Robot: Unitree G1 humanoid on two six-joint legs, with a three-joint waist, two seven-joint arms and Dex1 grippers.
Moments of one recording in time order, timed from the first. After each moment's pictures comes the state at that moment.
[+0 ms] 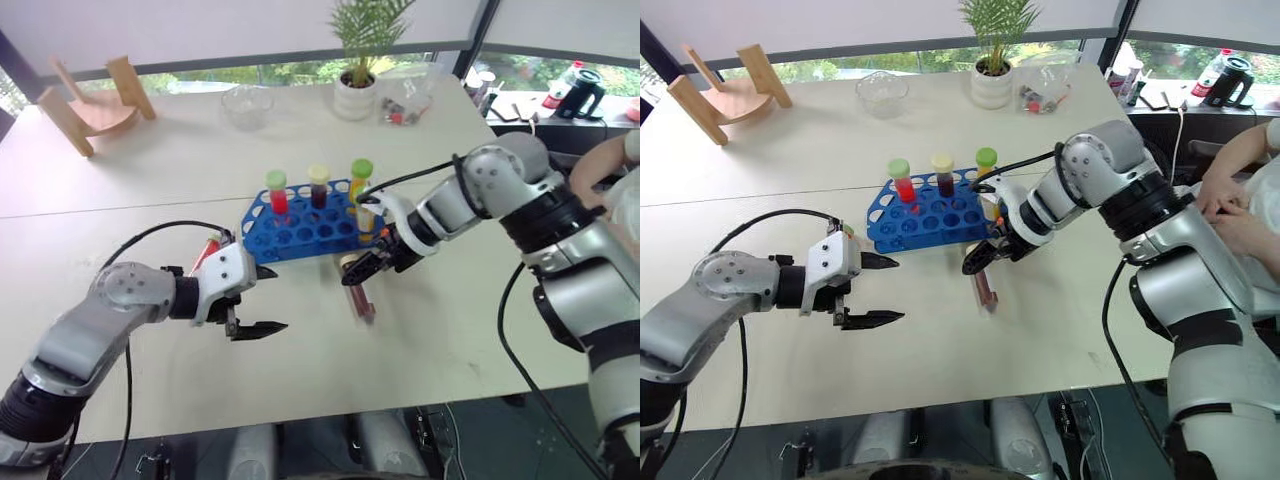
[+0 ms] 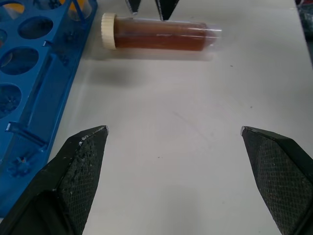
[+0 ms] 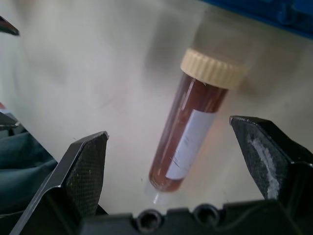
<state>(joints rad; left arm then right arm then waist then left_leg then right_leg) -0.24 0.86 -0.11 -0.50 -0.43 0.62 -0.99 -1.26 -0.63 0.62 0.38 1.19 1.61 0.33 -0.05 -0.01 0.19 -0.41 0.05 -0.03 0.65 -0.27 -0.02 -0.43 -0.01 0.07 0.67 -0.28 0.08</state>
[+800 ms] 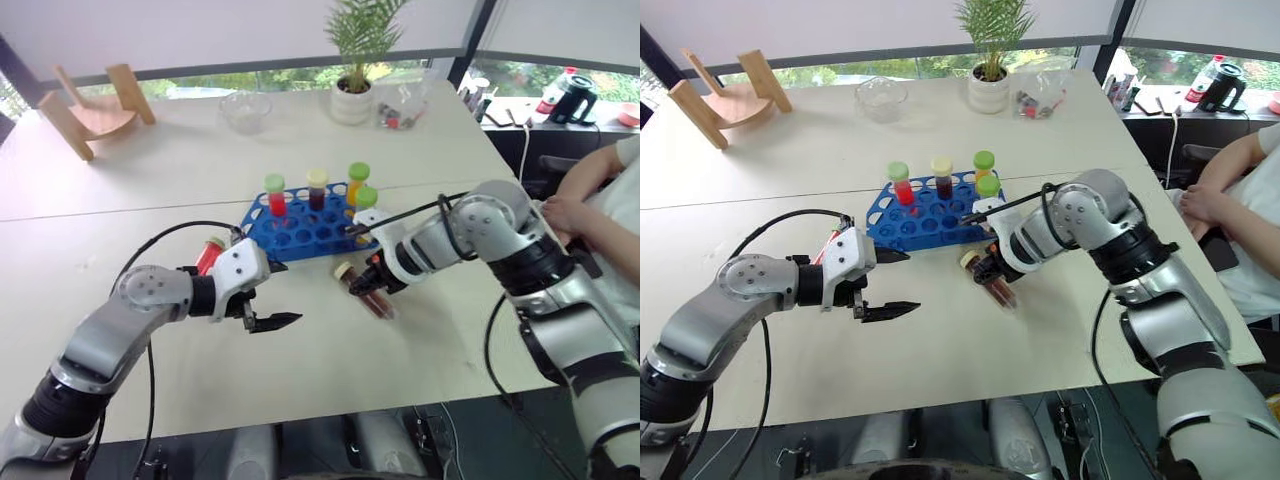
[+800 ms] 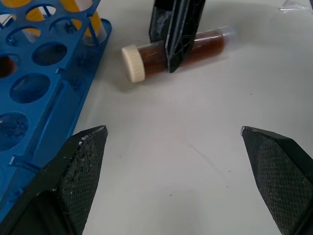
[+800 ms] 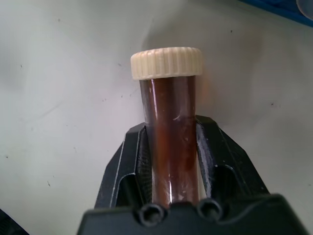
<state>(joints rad) -0.28 0.79 -0.15 -0.46 -0.40 0.61 -0.94 -1.01 -0.68 0.51 0.06 1.20 1.59 0.06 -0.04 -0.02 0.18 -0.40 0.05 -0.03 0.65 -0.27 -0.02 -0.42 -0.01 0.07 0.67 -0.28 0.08</state>
